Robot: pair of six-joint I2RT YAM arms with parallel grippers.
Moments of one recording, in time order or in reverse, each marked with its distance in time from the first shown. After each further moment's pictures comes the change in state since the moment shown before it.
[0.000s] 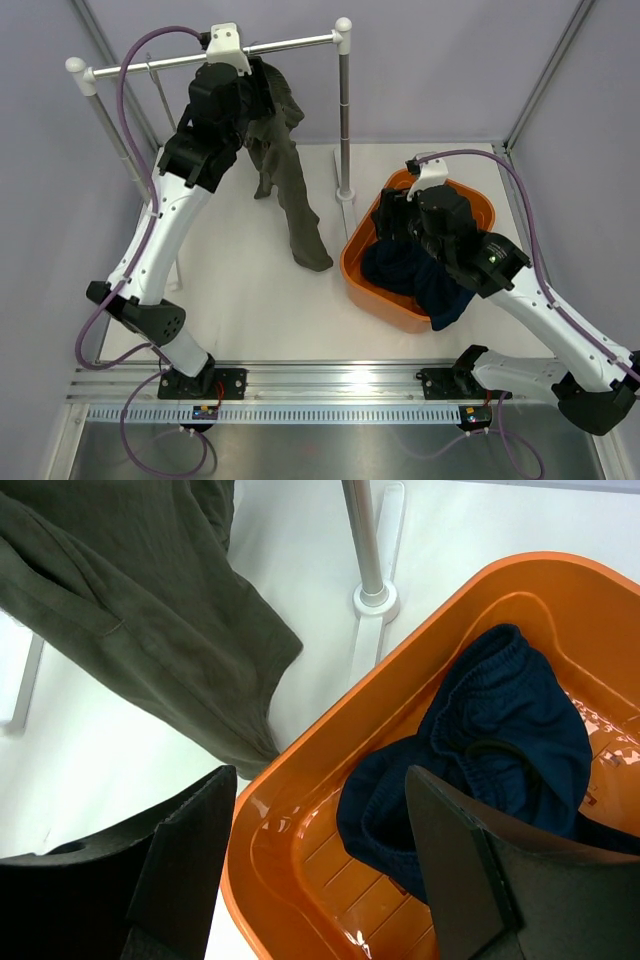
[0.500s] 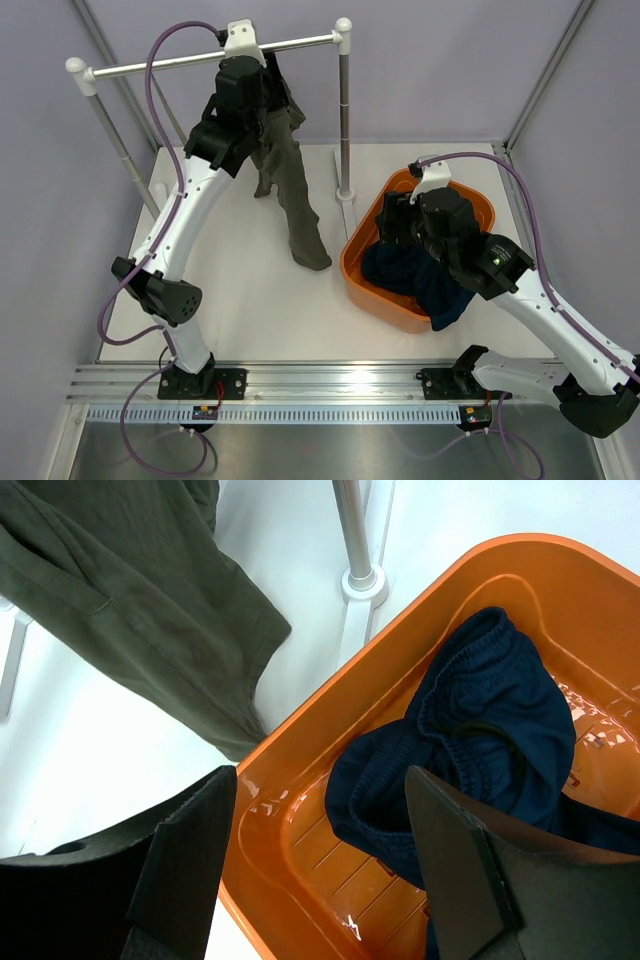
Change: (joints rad) left arm 0.000 0.171 0.120 0.028 -0.047 -0.063; right arm 0.000 -0.017 0.006 -0.055 0.008 -0.001
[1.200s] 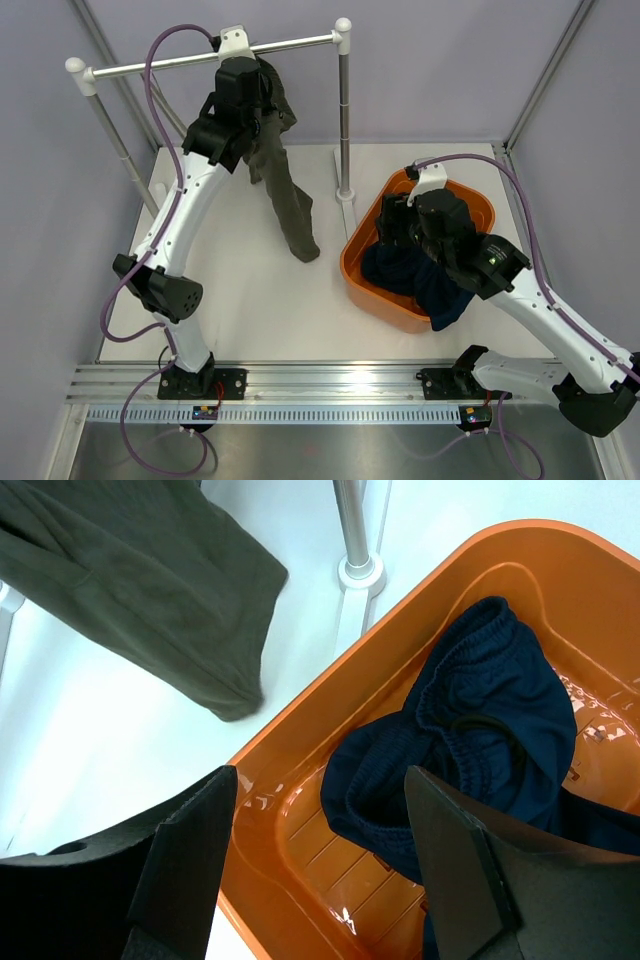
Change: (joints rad) left arm 0.035 0.030 0.014 -0.089 -0.043 -0.048; right arm 0.000 0.005 -0.017 0.000 -0.002 -0.003
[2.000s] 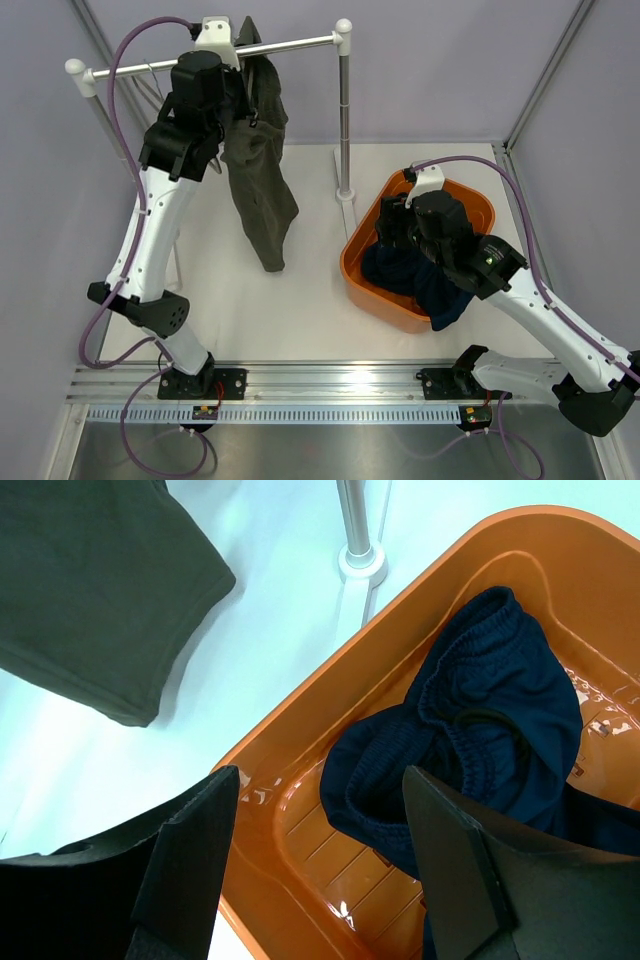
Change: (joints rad) left arm 0.031 -0.119 0.078 -0.179 0.183 0.158; right arm -0.001 0.004 -0.021 0.004 -0.010 0.002
